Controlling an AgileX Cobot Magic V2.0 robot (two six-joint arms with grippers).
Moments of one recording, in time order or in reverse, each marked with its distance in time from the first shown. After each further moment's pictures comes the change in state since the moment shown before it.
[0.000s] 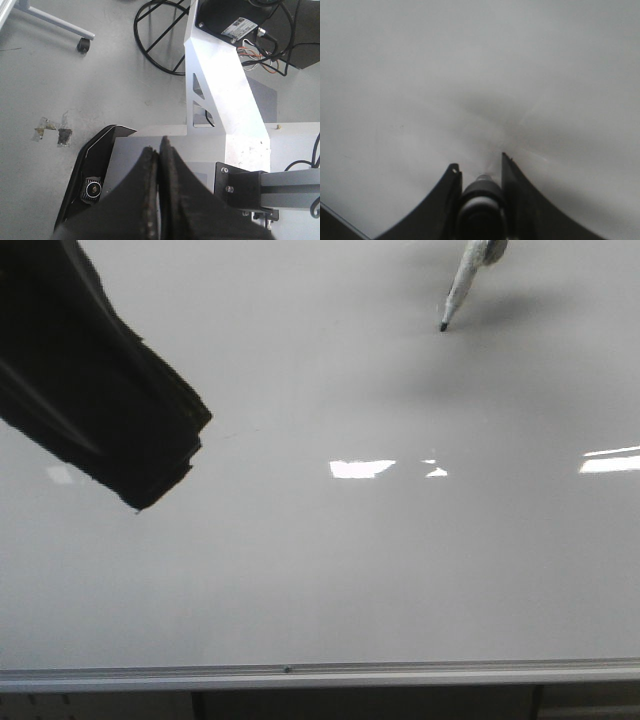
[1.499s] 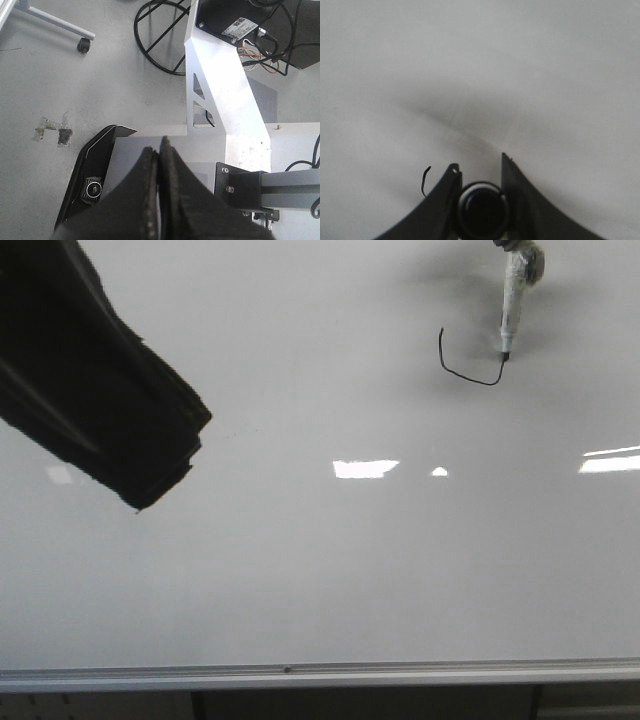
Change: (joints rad) left arm 0.000 0.000 0.000 0.000 -0.002 0.000; right arm 0.004 0.022 0.000 -0.199 -0.056 0.054
